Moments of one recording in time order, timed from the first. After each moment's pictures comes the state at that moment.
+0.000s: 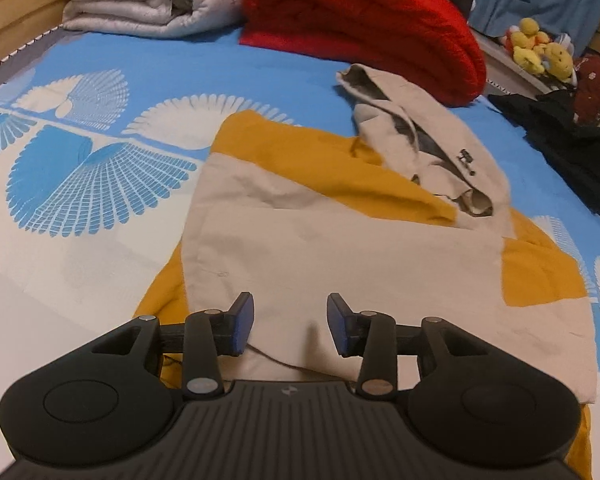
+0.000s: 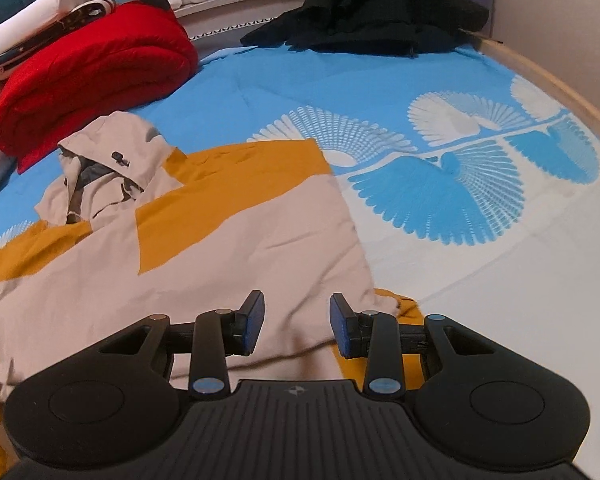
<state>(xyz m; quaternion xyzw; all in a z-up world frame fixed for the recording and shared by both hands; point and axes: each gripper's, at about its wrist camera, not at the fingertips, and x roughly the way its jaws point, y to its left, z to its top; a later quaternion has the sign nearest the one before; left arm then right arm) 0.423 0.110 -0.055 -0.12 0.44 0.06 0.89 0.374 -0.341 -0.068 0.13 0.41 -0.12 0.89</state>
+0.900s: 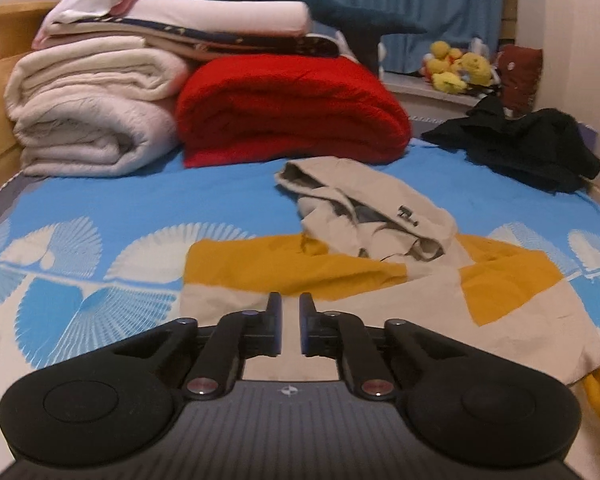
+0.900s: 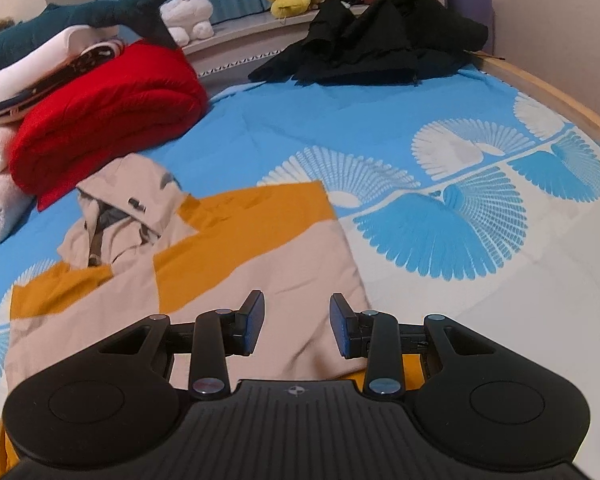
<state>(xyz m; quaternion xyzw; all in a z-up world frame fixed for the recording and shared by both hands) 0.409 0.088 -0.005 0.00 0.31 -0.01 0.95 0.375 -0.362 -0.043 0.16 0.37 -0.11 0.91</state>
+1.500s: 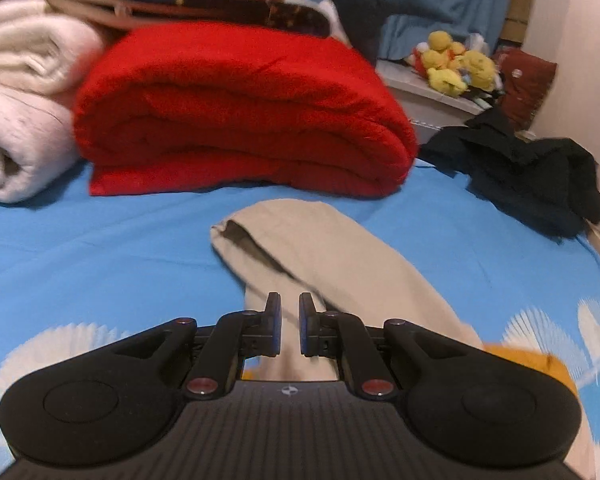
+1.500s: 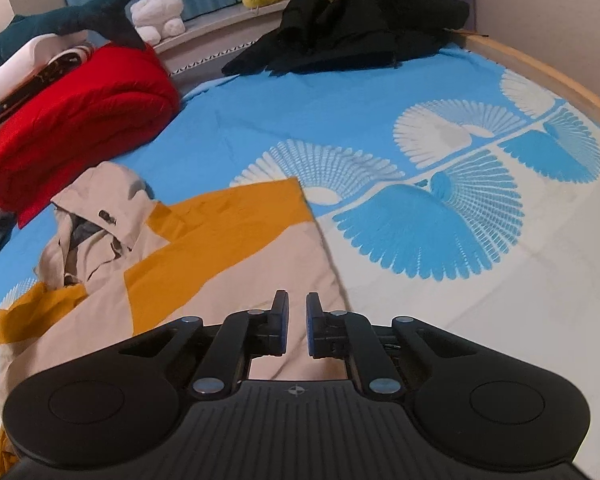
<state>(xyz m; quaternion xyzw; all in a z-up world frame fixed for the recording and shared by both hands) 0.704 0.068 -0.018 -0.05 0.36 -0.07 0.93 0.399 -0.382 -0.061 0.18 0.38 -0.13 0.90</state>
